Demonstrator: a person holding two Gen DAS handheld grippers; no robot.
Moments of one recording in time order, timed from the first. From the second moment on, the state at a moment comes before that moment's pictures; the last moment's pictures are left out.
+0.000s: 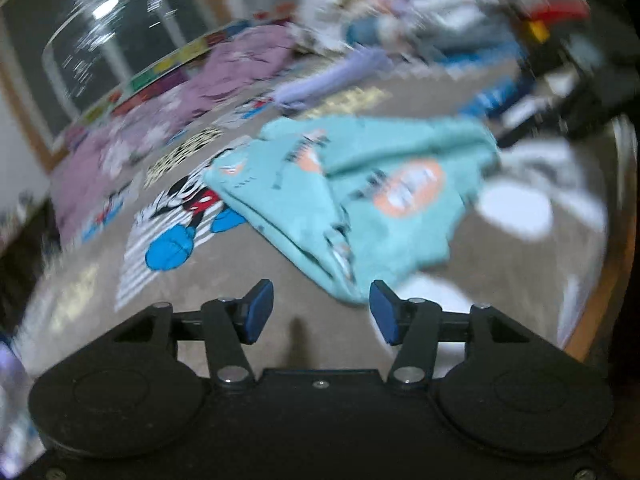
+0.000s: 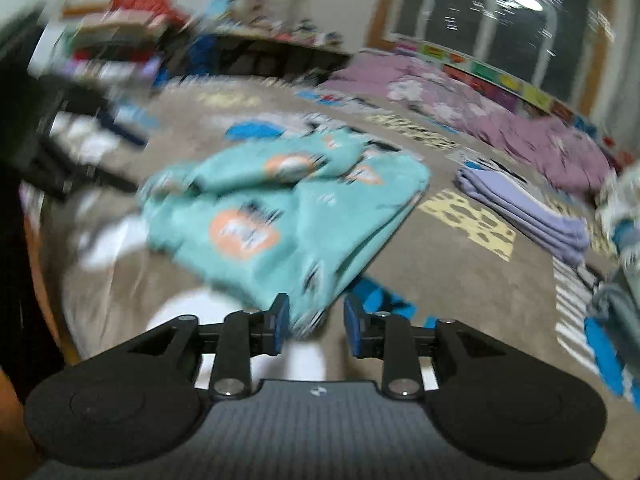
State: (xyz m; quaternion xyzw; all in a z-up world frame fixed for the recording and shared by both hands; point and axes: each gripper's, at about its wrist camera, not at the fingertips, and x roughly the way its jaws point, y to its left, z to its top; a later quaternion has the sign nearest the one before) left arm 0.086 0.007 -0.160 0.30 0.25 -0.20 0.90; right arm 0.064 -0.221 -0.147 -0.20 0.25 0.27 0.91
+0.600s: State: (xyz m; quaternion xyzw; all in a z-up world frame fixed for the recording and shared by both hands) left arm 0.091 -0.008 -0.219 0.50 0.12 -0.14 0.85; right arm 0.064 -0.181 -0.185 -0.38 0.18 0.23 0.88
